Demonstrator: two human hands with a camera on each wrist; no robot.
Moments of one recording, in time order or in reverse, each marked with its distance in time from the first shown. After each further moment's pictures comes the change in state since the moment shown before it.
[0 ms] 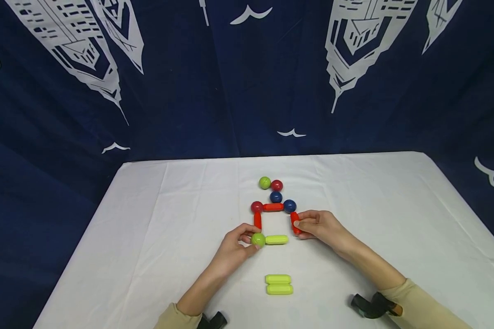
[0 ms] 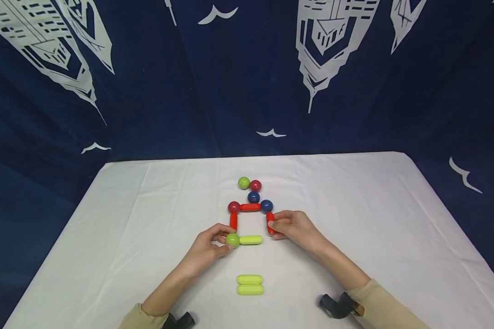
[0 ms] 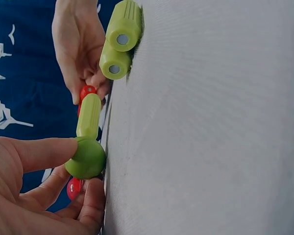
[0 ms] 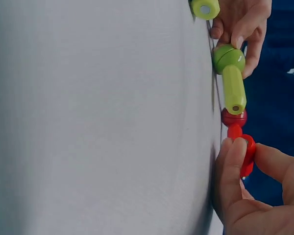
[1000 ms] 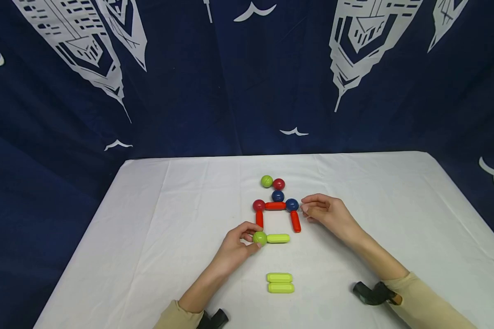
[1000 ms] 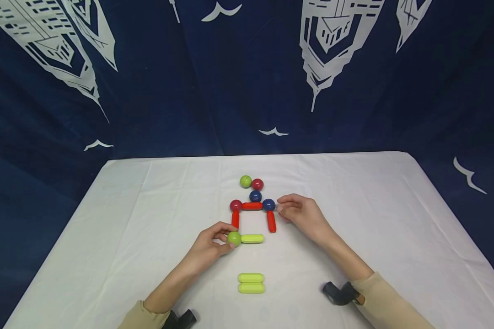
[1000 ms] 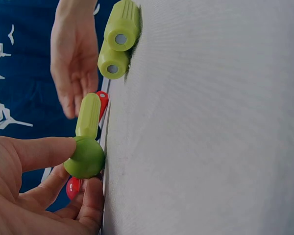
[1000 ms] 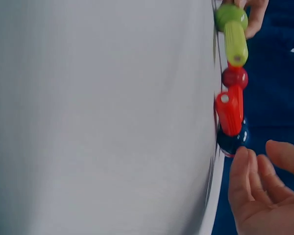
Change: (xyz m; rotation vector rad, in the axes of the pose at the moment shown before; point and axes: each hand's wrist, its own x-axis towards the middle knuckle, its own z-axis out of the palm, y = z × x) left_hand 0.000 -0.001 0.001 0.001 0.009 -0.003; right_hand 0.014 -0.002 -0.020 -0.142 0.102 -0.189
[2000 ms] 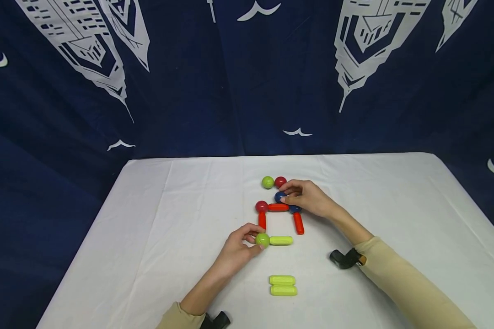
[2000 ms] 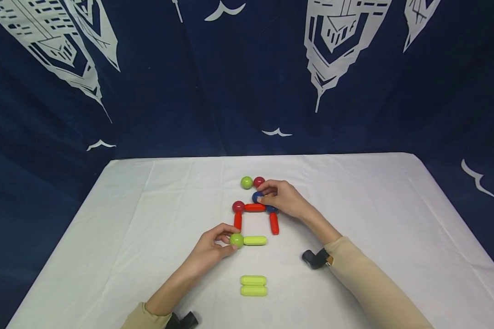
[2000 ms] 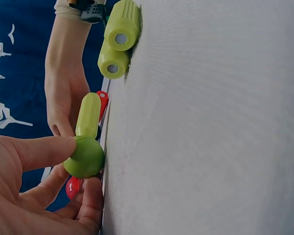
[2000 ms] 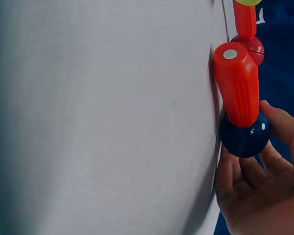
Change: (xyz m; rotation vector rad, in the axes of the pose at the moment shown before) left_hand -0.003 0.003 -0.002 -0.025 -0.003 -0.012; right_hand 0.073 -0.009 0.019 -0.269 -0.170 -0.133
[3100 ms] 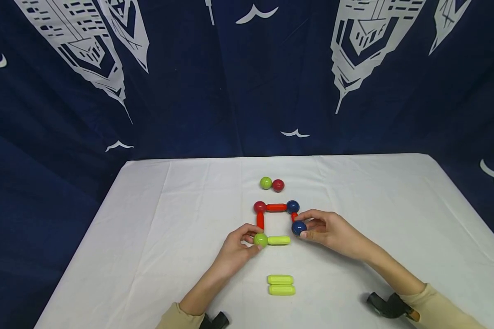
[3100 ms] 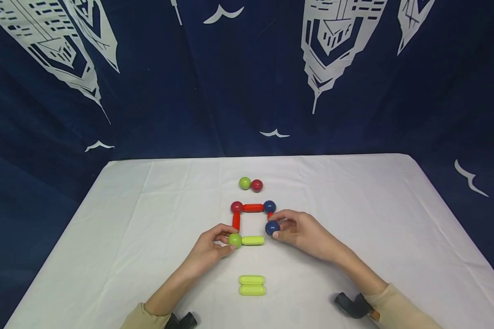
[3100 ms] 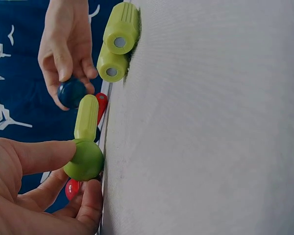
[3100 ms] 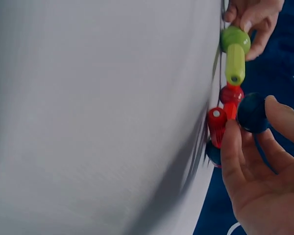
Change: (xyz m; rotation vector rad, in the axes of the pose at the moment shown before) left_hand 0.001 -0.001 0.000 0.033 0.009 0.019; right_hand -0.098 -0.010 -0.002 -0.006 -0.074 -0.001
